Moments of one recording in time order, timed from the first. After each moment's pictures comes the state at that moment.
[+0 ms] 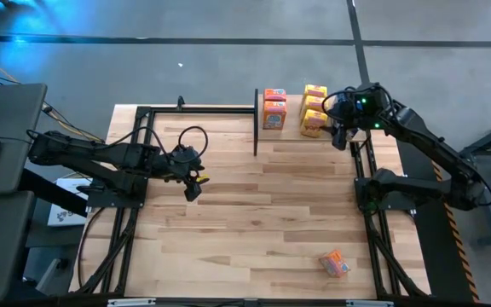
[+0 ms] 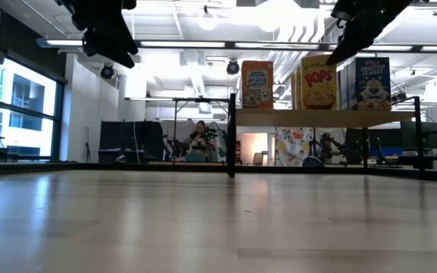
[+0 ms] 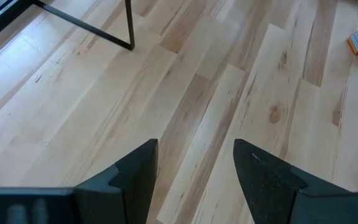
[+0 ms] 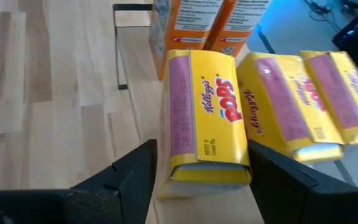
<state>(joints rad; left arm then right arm) -0.12 1.08 0.92 -0.68 -0.29 -0.49 -0.77 0.92 1.01 -0.79 -0.22 -0.50</state>
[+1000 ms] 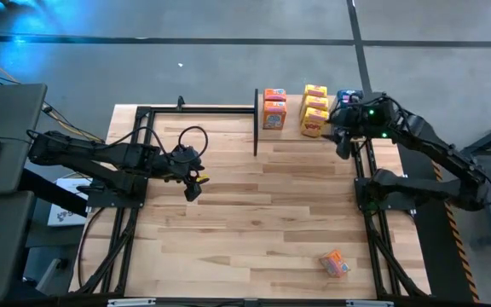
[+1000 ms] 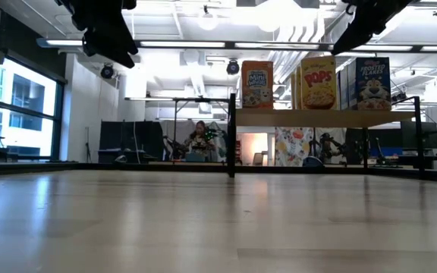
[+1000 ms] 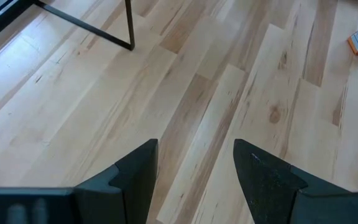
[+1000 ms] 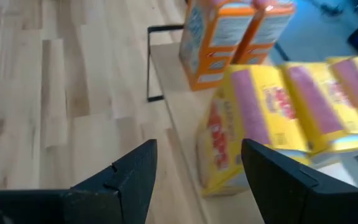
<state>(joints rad) -0.12 1.08 0.92 -0.68 -0.29 -0.49 -0.63 0.82 1.01 -0.84 -0.17 -0.33</state>
